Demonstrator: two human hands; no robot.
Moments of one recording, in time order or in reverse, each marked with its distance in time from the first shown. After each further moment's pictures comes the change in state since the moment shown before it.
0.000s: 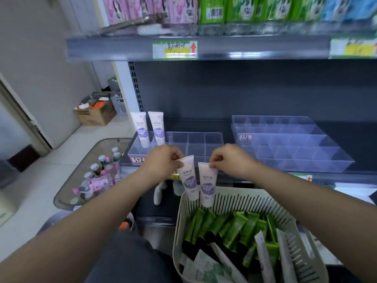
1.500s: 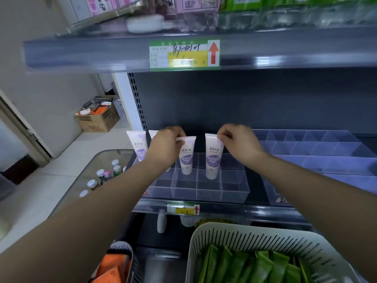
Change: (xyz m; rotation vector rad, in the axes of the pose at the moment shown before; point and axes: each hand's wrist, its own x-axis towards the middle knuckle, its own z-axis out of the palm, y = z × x) left_hand 0.152 -0.044 -0.010 0.091 0.306 0.054; right_hand 0.143 0.025 -0.020 0.174 0.360 -0.003
